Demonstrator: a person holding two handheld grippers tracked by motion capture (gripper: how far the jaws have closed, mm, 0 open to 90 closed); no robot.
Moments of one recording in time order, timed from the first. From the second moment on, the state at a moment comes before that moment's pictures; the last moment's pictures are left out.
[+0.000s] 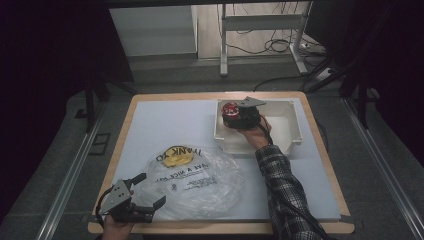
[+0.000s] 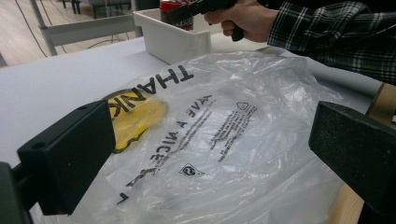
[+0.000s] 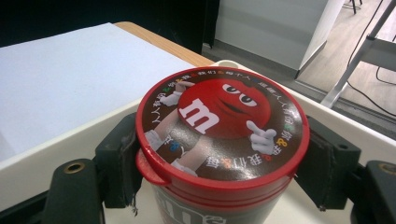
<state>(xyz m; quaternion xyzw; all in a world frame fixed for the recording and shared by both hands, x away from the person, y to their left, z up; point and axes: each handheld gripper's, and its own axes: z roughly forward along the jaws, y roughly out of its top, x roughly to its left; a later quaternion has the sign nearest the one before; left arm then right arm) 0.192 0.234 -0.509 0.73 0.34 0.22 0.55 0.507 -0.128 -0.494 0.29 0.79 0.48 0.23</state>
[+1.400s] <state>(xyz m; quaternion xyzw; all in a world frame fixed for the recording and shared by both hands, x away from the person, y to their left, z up) 0.191 0.235 -0.509 0.72 0.34 0.23 0.56 0.535 -0.123 -0.516 0.28 0.81 0.46 0.22</state>
